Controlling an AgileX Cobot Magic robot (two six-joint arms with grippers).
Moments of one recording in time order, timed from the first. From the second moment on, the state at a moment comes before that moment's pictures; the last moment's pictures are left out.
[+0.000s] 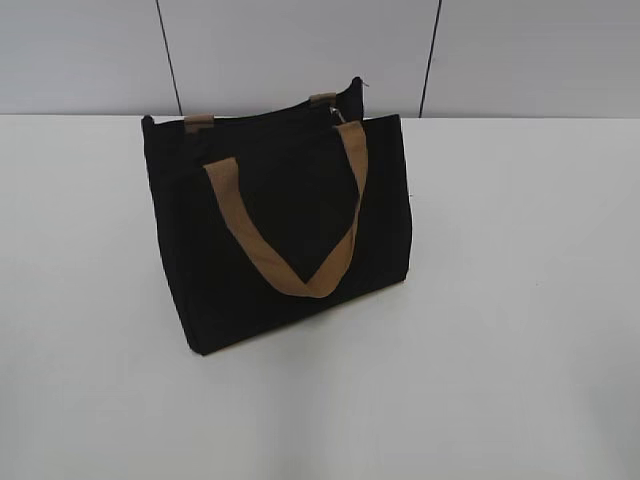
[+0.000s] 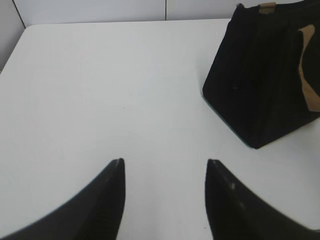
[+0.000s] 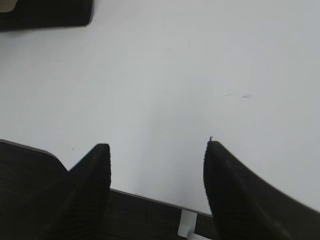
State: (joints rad) left arm 0.11 -0.01 -0.54 -0.24 1.08 0.23; right arm 0.03 0.10 -0.47 0.15 1.09 -0.31
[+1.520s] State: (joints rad) left arm 0.06 -0.01 -0.54 -0.24 1.08 0.24; right arm 0.03 0.10 -0.47 0.15 1.09 -0.31
